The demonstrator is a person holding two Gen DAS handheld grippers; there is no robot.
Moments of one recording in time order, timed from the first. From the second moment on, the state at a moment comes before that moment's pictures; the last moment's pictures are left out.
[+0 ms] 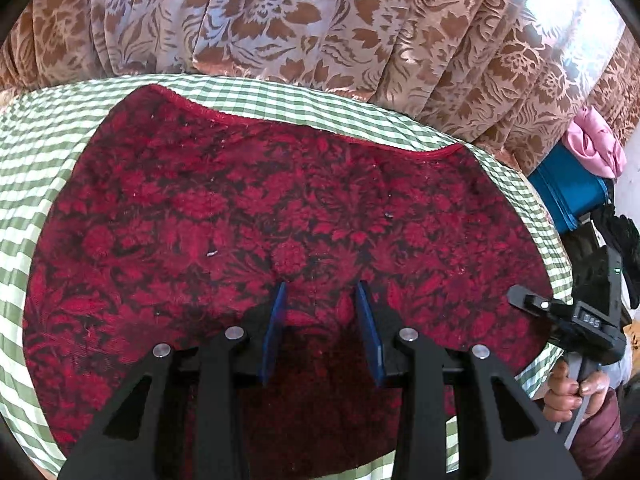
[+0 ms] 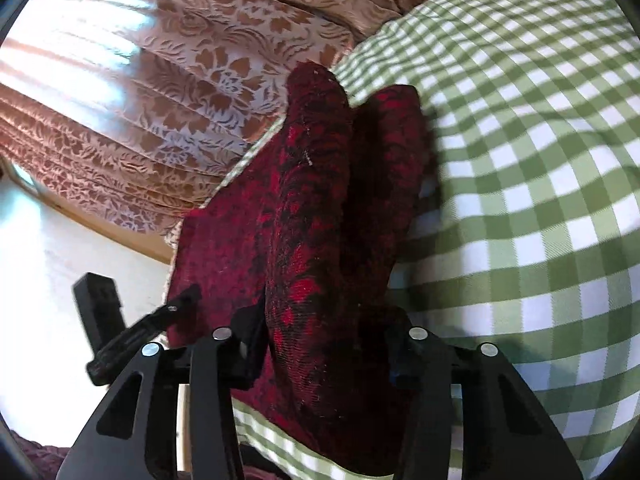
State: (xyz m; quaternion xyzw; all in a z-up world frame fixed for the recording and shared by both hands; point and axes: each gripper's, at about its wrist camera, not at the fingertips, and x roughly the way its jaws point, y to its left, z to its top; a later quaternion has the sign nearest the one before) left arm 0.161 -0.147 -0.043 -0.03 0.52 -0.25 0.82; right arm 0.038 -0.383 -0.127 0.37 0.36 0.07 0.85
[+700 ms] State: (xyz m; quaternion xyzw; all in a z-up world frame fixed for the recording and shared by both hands) left arm 0.175 -0.117 -0.064 -0.14 0.52 -0.28 0.79; right arm 0.093 -0.250 -0.016 0.29 0.34 0.17 0.88
